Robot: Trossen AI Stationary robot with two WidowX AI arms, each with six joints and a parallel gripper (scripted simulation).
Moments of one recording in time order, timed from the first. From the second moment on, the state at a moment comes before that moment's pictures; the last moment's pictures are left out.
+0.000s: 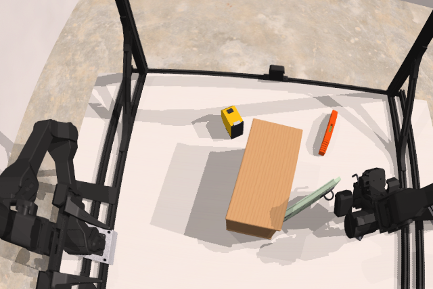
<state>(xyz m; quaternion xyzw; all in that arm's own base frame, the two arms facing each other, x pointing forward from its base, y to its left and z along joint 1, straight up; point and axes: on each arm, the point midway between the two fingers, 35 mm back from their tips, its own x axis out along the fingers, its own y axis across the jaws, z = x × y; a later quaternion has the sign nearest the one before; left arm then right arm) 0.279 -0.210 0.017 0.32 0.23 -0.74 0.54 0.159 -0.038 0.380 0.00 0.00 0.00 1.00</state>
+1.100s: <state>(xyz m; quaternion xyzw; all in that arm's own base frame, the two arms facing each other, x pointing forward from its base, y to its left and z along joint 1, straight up) 0.331 -0.207 0.017 0.22 0.32 -0.51 0.76 0.159 -0.038 0.380 0.00 0.00 0.00 1.00</state>
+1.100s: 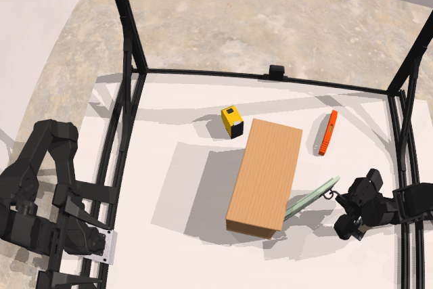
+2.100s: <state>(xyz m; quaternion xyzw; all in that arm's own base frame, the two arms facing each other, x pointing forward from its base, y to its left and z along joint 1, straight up) 0.330 -0.208 0.013 0.24 0.36 -0.50 0.75 0.159 -0.038 0.380 0.00 0.00 0.00 1.00</state>
